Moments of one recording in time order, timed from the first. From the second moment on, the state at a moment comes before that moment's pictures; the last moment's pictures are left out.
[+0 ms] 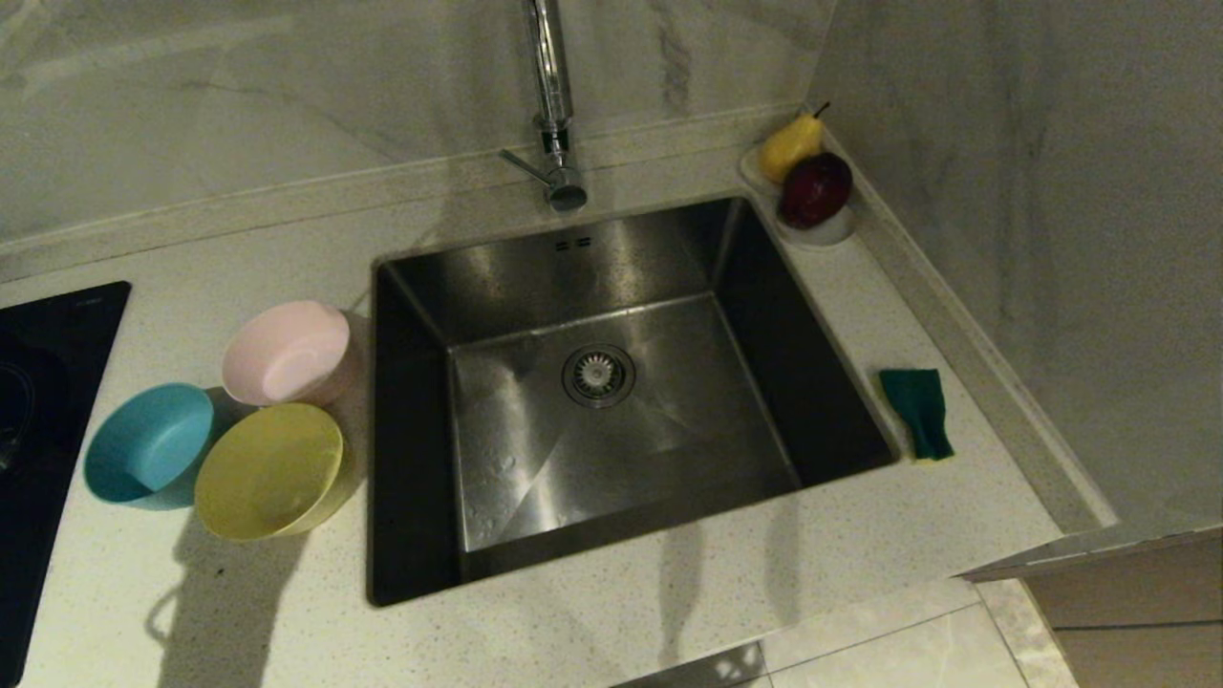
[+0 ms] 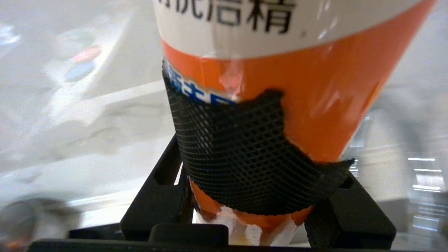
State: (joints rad) left arm -0.83 1.54 -1.87 -0.42 0.93 0.78; right arm 0.00 0.00 0.00 0.01 -0.01 0.01
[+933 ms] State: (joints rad) left arm -0.08 1.53 -1.82 0.02 0.64 -0.03; right arm 0.00 0.00 0.00 0.01 -0.01 0.01
